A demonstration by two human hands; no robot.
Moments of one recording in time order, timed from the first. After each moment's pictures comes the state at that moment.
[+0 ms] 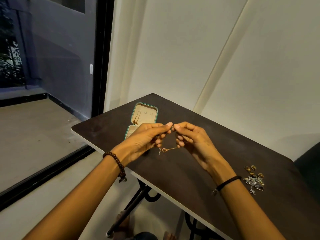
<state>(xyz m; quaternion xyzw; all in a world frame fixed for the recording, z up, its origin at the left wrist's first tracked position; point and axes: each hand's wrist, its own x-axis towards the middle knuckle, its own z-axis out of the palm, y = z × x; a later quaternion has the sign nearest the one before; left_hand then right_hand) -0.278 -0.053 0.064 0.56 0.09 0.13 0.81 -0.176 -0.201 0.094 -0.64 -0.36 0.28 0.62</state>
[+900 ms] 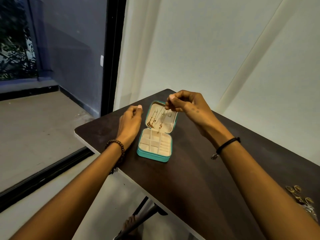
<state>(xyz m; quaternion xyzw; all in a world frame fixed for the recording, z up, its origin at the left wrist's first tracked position) -0.220 0.085 -0.006 0.68 0.36 0.36 0.53 -0.113 -0.058 0.103 -0.71 -0.48 0.14 0.50</state>
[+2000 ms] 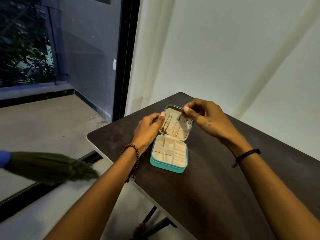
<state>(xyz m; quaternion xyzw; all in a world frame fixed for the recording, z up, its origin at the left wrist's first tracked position) -0.205 0.097 -0.025 0.73 0.27 0.32 0.54 -0.084 -0.048 0.085 -0.77 -0.54 0.05 0.34</state>
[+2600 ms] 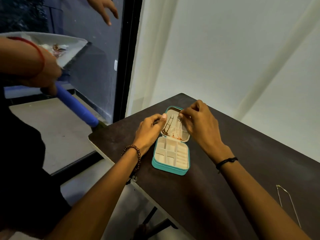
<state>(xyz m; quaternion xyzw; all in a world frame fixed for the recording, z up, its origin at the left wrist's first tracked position) -0.207 0.096 -0.023 0.72 0.27 0.32 0.55 -0.087 -0.028 0.044 -0.78 -0.55 -0.25 0.19</state>
